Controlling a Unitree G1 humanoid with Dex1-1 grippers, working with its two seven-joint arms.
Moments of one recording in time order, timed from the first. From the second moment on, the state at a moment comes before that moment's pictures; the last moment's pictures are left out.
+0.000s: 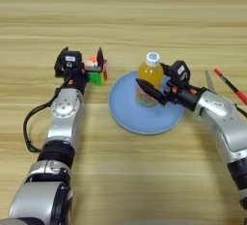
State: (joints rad) left arm -0.45 0.09 0.12 0.69 -0.08 -0.38 -0.06; right arm -0.30 -0.15 0.17 0.13 0.18 0.08 0.64
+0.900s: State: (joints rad) left arm -0.45 0.09 0.12 0.69 -0.08 -0.38 -0.06; right arm -0.31 -0.15 0.17 0.17 0.18 0.05 0.64
